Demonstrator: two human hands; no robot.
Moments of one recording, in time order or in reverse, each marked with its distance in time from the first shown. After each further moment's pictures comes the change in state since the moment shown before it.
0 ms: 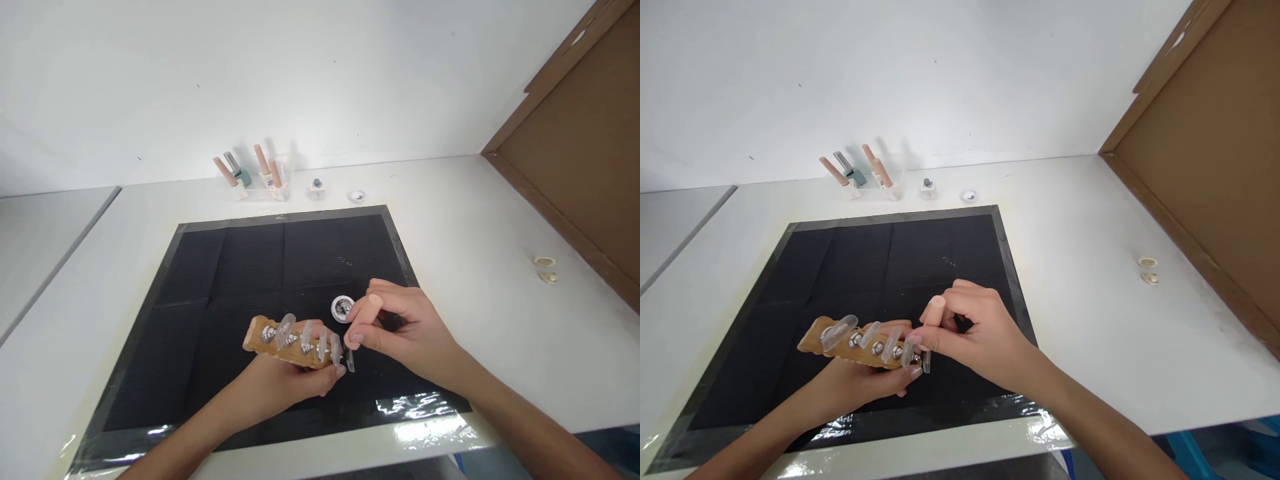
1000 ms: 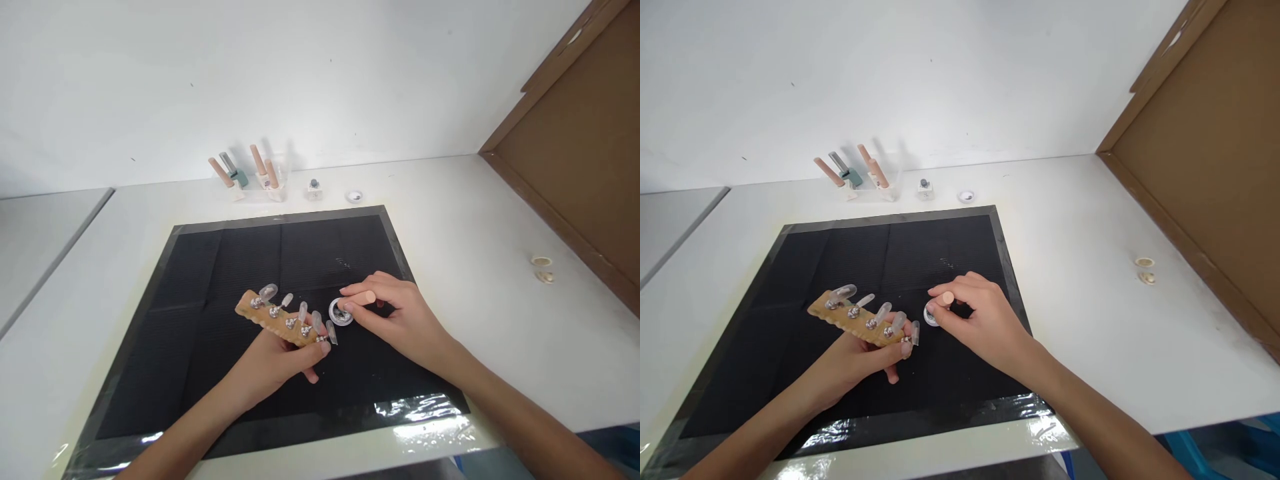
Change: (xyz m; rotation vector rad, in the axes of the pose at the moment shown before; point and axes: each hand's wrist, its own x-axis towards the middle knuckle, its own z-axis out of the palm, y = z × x) left_hand 0.012 -0.008 -0.001 -0.582 0.130 -0.124; right_hand 0.005 0.018 0.000 -0.210 0.087 0.095
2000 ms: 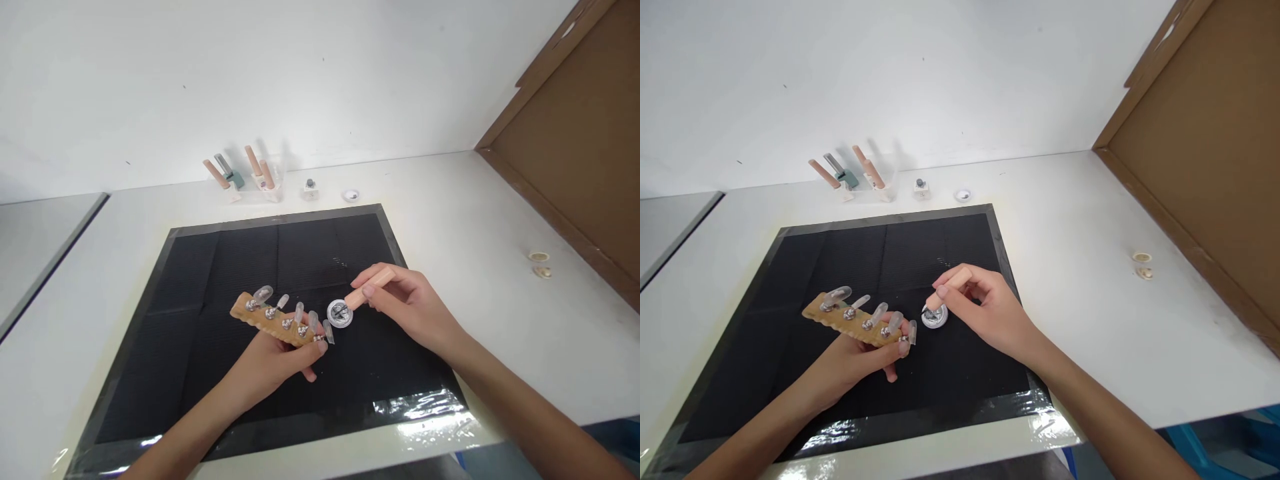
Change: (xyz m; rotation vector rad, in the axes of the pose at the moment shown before) left_hand -0.001 0.001 0.002 0.074 0.042 -0.005; right_hand 0.003 0.001 -0.011 0.466 0.039 0.134
